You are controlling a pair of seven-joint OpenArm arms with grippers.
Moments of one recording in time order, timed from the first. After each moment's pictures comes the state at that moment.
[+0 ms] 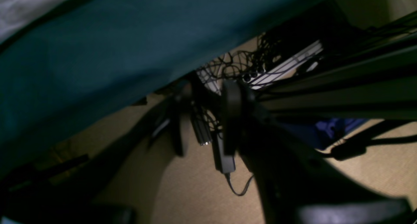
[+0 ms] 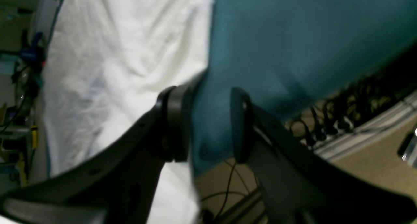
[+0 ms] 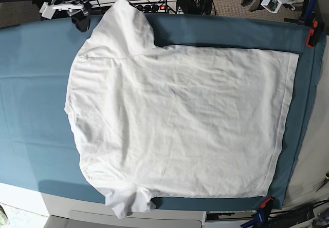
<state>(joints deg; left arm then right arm) 59.3 -21.0 -15.4 113.4 -16.2 -36.4 10.9 -41.9 -6.3 39.9 103.7 56.9 21.3 -34.6</state>
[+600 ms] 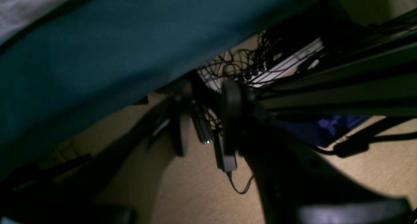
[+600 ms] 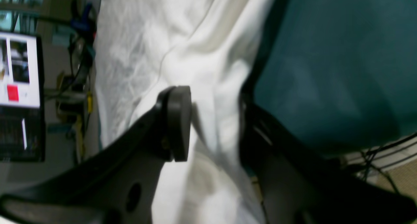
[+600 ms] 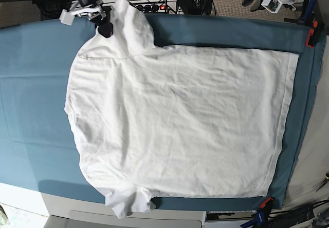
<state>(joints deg) 59.3 -21.7 -15.4 113.4 -16.2 -36.4 10.9 -40.4 -6.0 31.1 99.7 60.2 26.3 -35.9</state>
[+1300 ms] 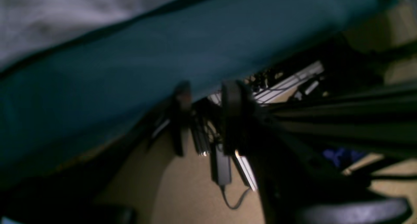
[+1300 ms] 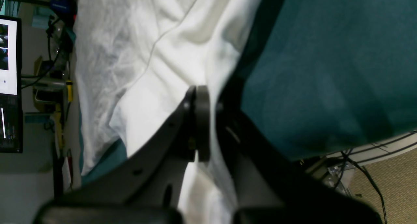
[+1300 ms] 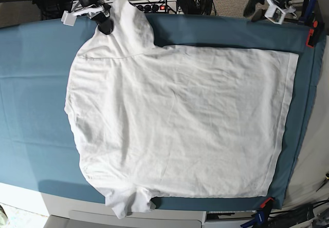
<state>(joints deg) 54.5 -21.7 -15.4 113.3 -25.9 -29.9 18.5 -40.3 -5.2 30.8 99.6 55.8 26.3 -35.0</state>
